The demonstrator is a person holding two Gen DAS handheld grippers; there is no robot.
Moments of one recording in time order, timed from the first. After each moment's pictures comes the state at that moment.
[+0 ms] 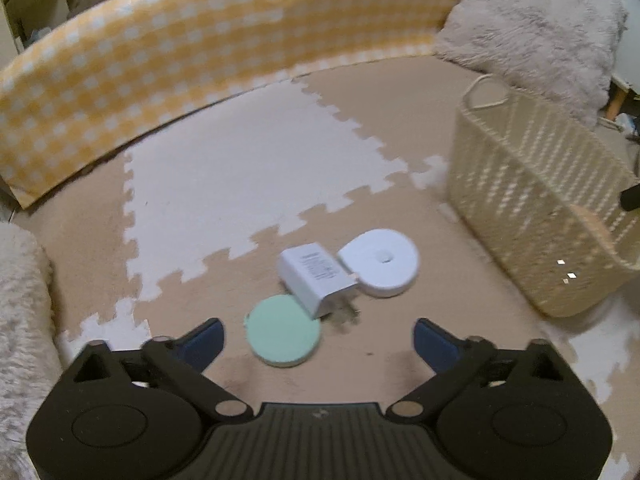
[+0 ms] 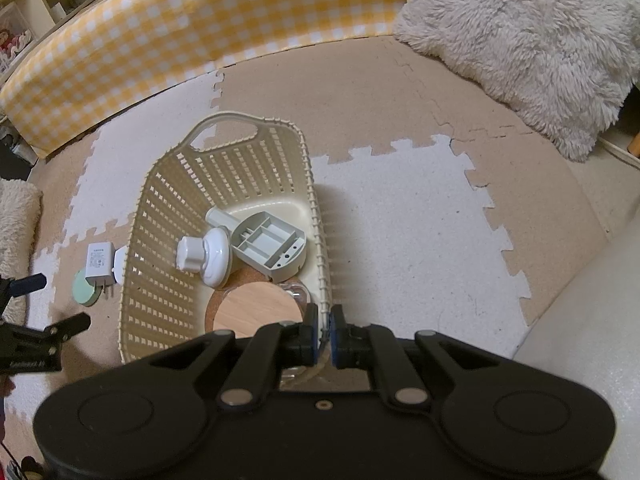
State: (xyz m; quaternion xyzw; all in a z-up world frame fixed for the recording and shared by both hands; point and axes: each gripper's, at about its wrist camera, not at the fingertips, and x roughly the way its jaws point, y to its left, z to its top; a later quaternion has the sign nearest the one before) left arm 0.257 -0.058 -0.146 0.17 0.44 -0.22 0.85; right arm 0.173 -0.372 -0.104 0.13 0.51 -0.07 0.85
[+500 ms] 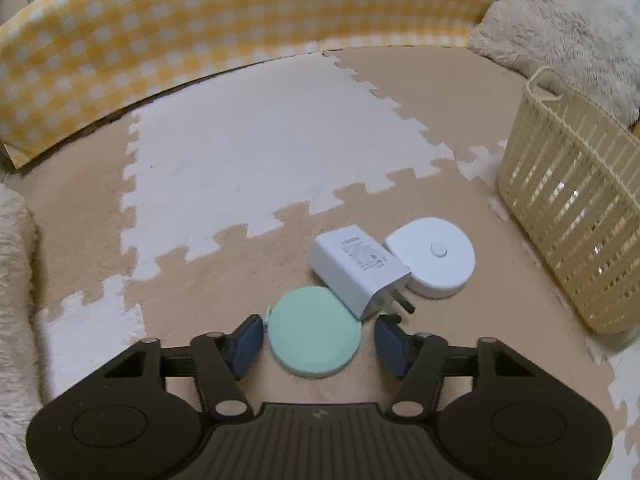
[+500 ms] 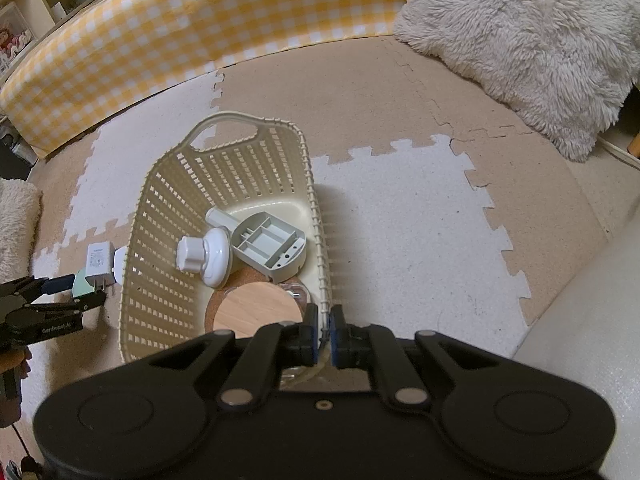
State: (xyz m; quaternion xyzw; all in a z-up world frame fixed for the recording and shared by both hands) left arm 0.286 -0.046 -0.178 0.13 0.46 -0.20 0.85; right arm 0.172 -0.372 -0.103 0.13 0.51 -0.07 0.85
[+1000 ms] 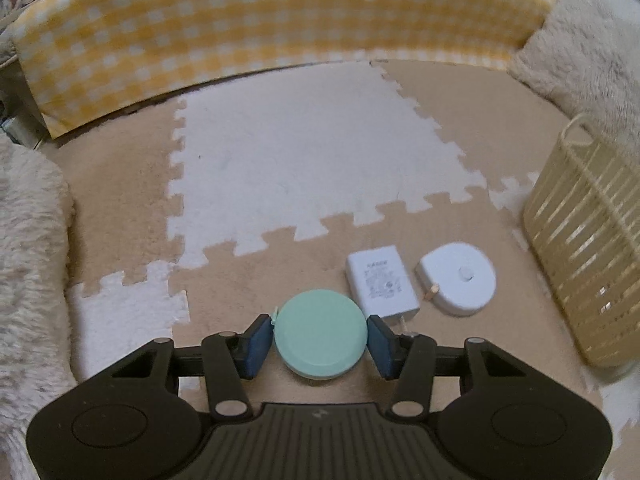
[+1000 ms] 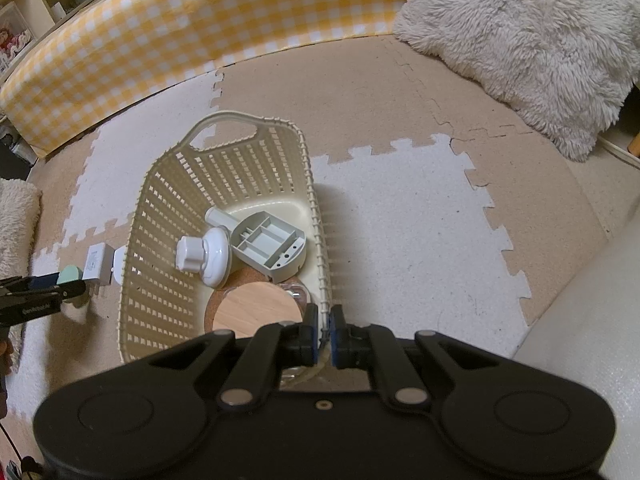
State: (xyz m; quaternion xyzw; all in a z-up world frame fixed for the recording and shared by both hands) left arm 0.291 -0.026 -0.153 0.09 0.47 -0.16 0.86; right arm 0.173 -0.372 -0.103 0.13 0.51 -0.07 0.85
